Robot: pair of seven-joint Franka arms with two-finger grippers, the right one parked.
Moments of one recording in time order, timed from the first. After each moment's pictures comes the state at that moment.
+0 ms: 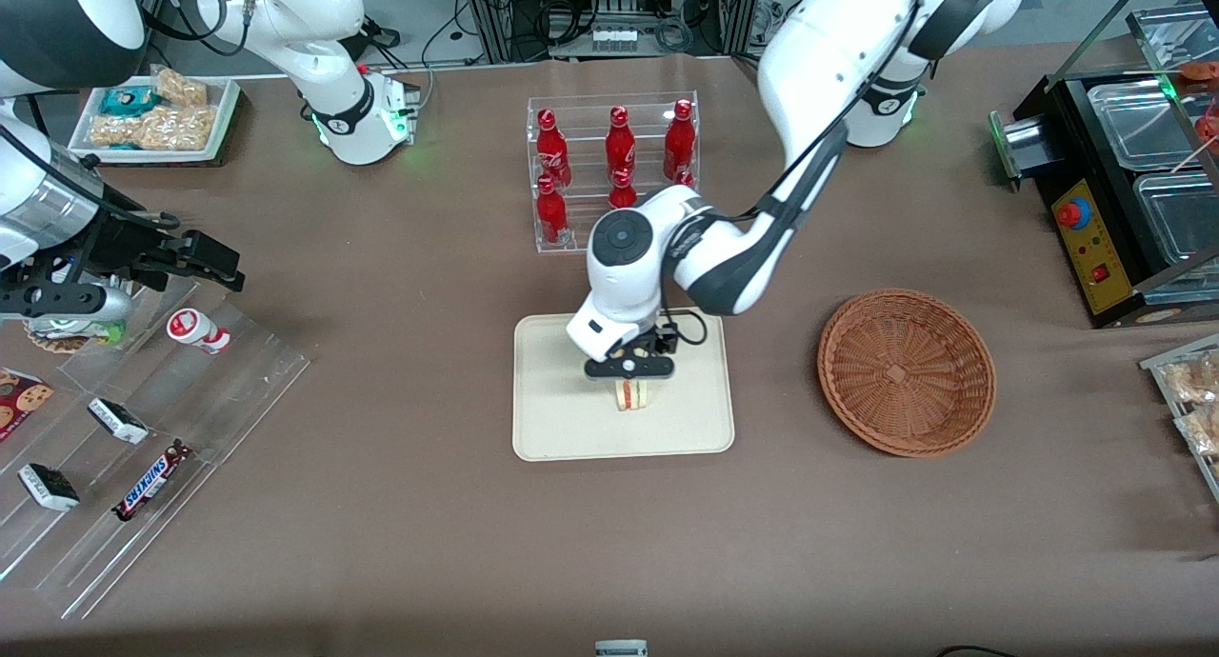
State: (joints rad) arm -0.58 0.68 -0.19 -1.41 0.23 2.15 -0.90
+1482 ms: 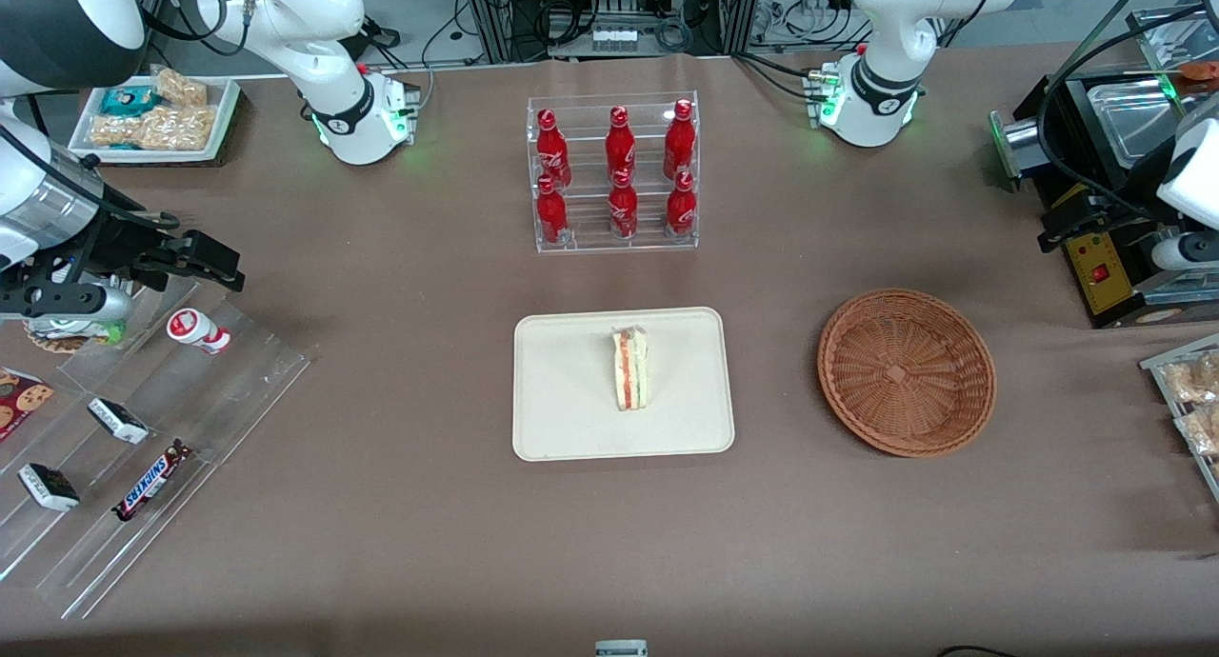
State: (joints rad) arm -0.06 -0.08 0.09 -1.73 0.00 1.62 -0.05
